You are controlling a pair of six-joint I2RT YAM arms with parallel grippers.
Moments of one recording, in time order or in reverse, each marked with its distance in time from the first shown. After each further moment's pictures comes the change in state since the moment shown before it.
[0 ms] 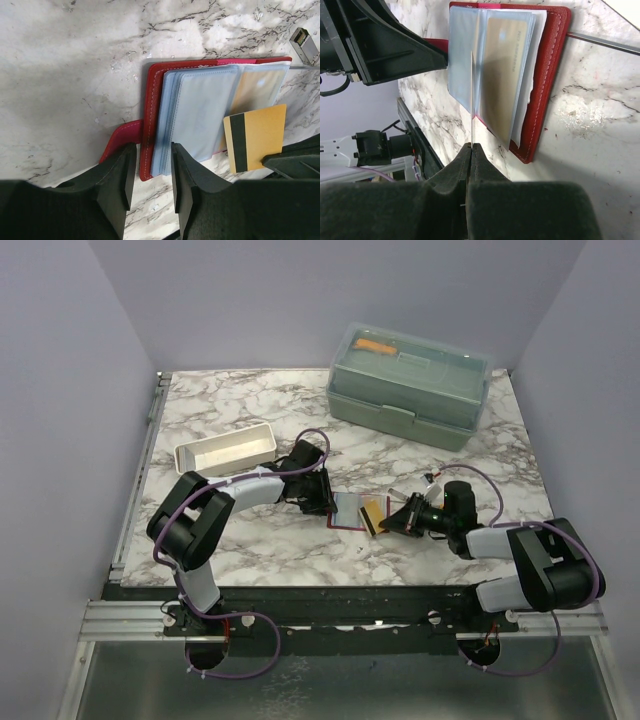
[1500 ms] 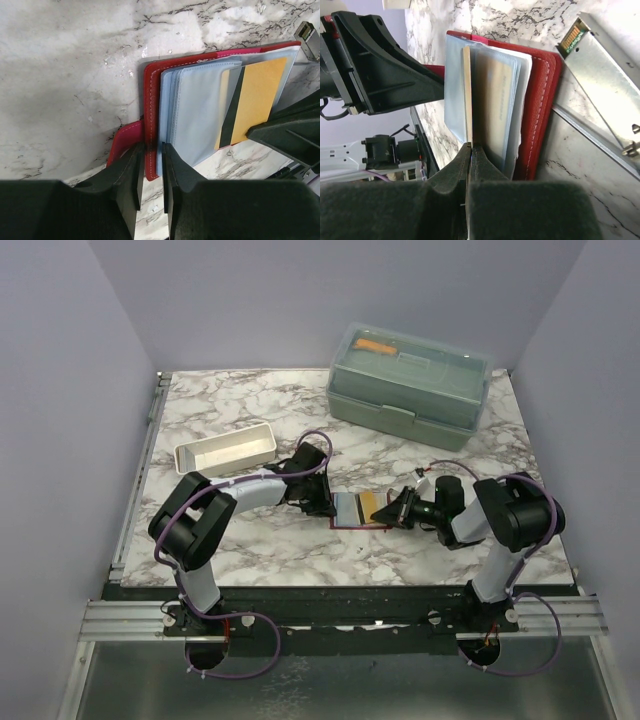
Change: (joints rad) left arm -0.019 0.004 -0.003 0.004 -0.003 -0.007; right arm 0.000 0.397 0.082 0.385 -0.085 0.076
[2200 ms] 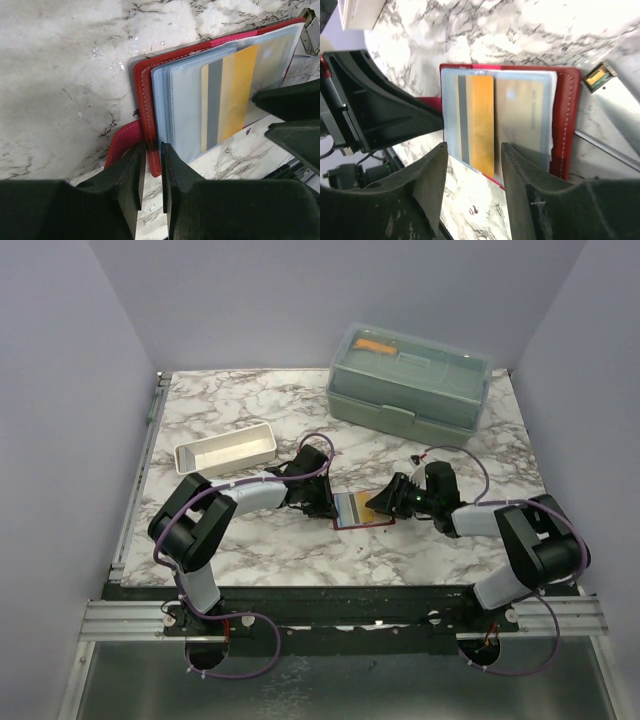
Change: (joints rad) left arm -0.020 -0.010 -0.022 0.027 -0.010 -0.012; right arm 0.103 -0.210 0.102 -0.385 0.243 -0.088
